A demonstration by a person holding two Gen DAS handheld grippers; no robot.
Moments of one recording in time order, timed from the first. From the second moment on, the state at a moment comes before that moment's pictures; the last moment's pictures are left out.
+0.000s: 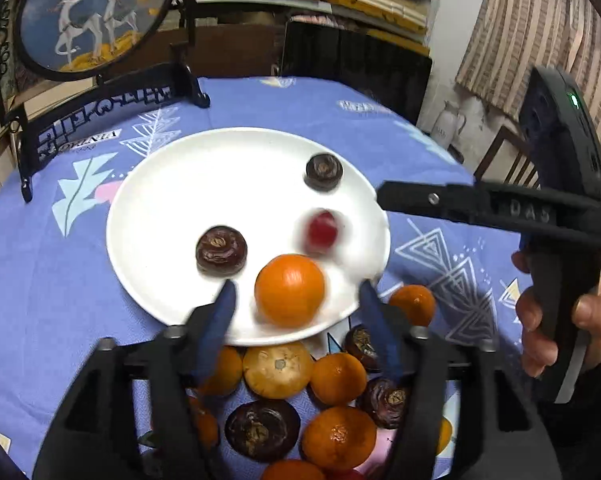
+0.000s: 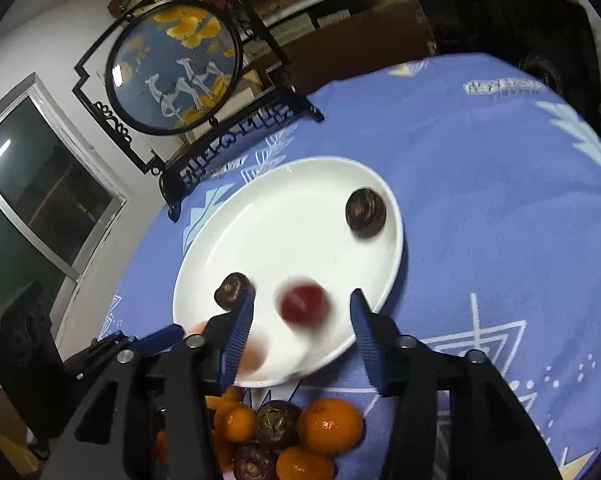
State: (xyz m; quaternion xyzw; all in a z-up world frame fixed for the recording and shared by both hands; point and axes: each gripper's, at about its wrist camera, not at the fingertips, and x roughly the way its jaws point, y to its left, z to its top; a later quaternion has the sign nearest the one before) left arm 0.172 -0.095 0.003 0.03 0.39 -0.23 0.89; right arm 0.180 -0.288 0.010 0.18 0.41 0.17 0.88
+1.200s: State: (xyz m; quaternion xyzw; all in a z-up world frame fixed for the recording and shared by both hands) left arm 0.033 -0.013 -0.024 0.06 0.35 -0.21 0.91; right arm 0.028 -0.263 -0.023 0.09 0.44 0.23 0.86
